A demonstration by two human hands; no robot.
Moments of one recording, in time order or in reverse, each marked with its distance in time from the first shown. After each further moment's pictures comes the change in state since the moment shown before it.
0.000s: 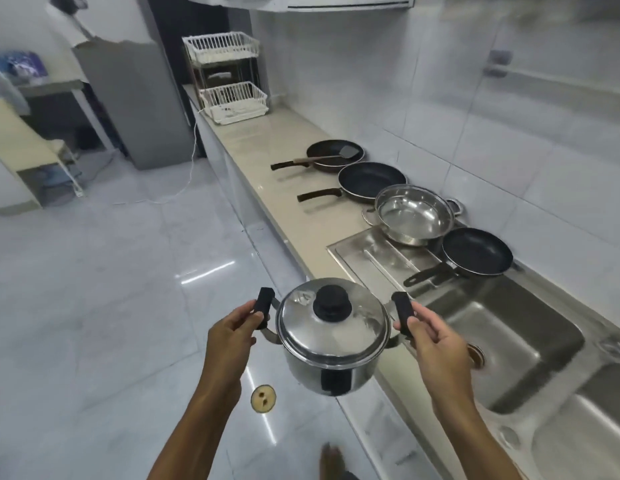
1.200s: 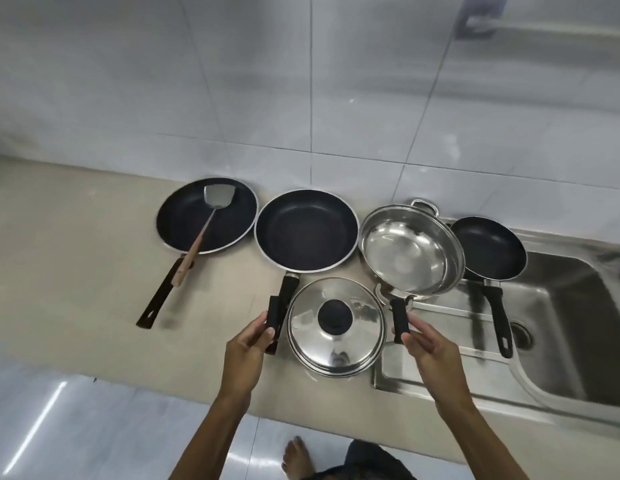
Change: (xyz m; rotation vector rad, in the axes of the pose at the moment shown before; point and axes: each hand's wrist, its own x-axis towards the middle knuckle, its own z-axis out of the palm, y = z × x) left_hand 0.686 0.063 0.207 0.431 -0.922 0.055; right_hand 0.396 0.017 0.299 -0.041 0.705 0.343
